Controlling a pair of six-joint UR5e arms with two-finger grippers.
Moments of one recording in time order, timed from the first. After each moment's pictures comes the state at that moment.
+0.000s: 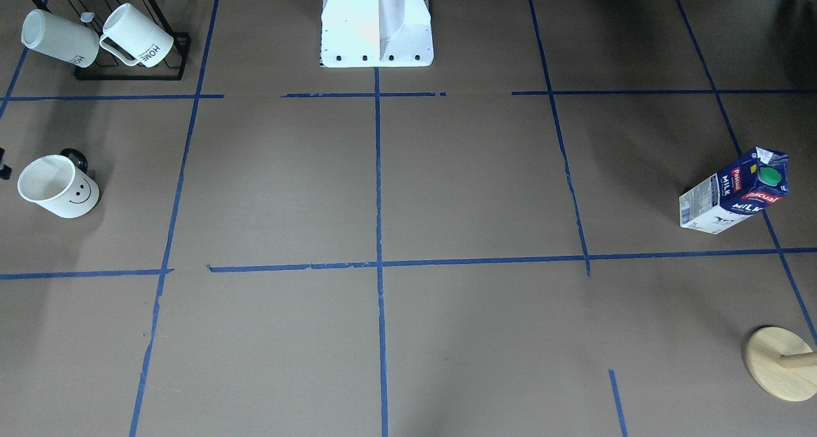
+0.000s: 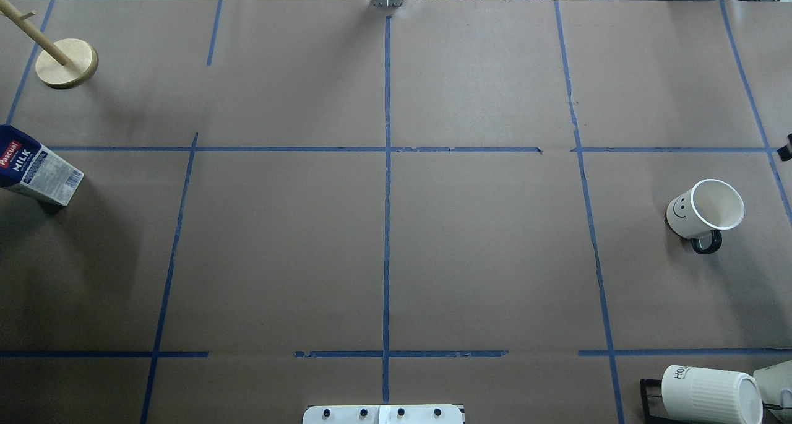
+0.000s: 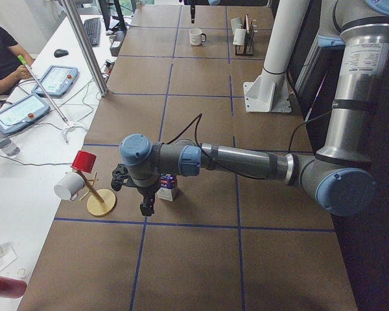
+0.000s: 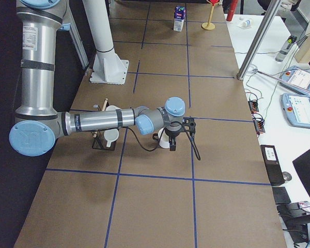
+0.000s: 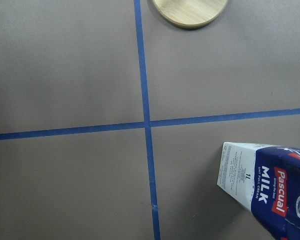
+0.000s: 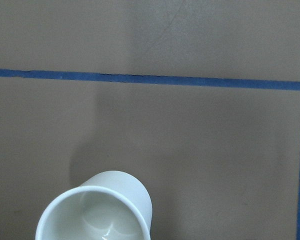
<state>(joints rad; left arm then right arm) -1.56 -1.67 -1.60 -1.47 -2.38 0.05 1.20 -1.68 1.74 -1.21 2.31 0.50</state>
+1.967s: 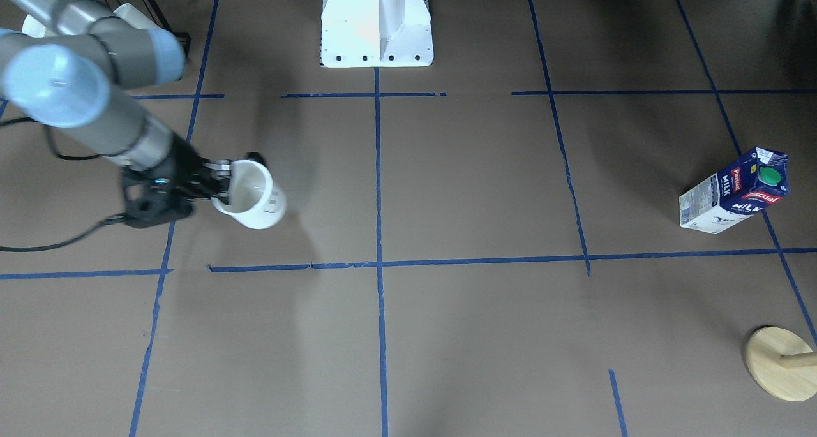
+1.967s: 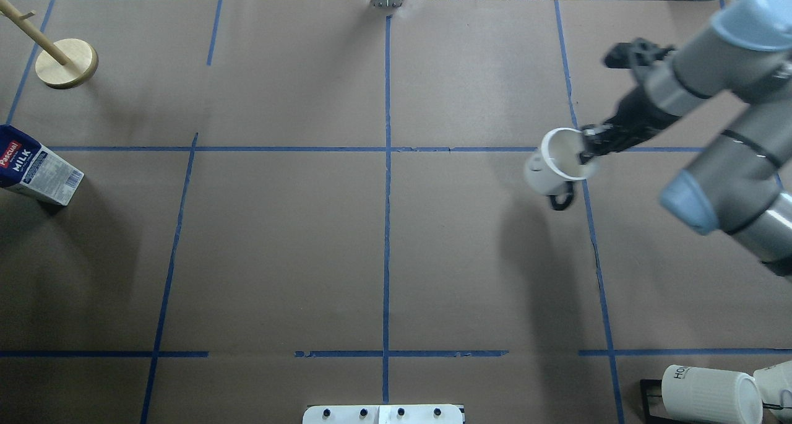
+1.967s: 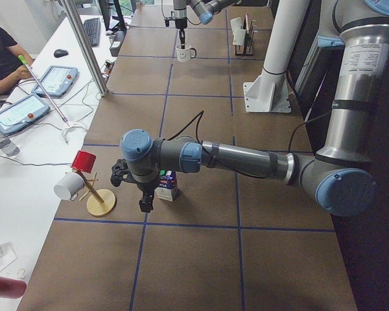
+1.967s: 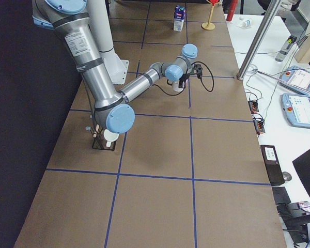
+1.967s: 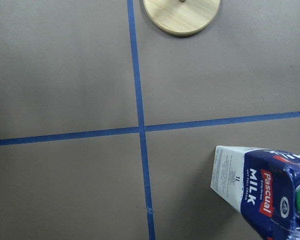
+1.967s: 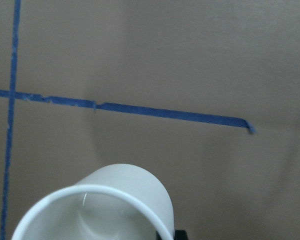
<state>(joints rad) -1.56 -1.67 -1.63 -1.47 -2.38 0.05 0.82 -1.03 1.63 -1.41 2.25 0.94</state>
